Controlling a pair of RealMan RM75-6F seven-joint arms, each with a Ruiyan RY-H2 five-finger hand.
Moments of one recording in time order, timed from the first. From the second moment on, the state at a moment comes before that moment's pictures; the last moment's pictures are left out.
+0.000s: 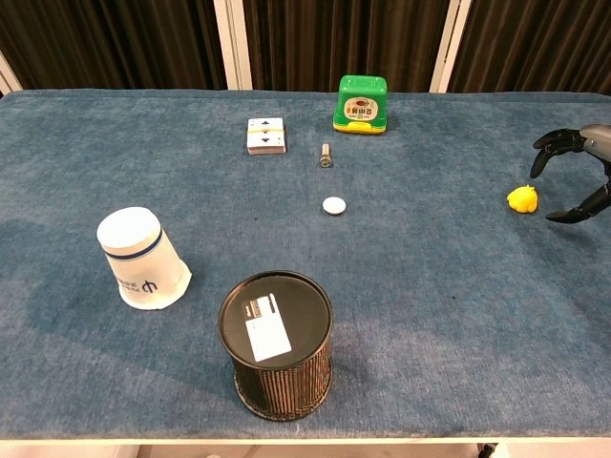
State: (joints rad) left arm -0.01 -1.05 -0.06 -1.69 1.37 1.51 0.15; right arm 0.51 -1.57 0.16 -1.03 -1.32 0.93 0.12
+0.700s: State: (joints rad) left arm -0.02 -1.05 -0.06 -1.68 1.36 1.50 0.15; right arm 0.56 -1.63 0.16 -0.93 -1.31 0.87 0.17
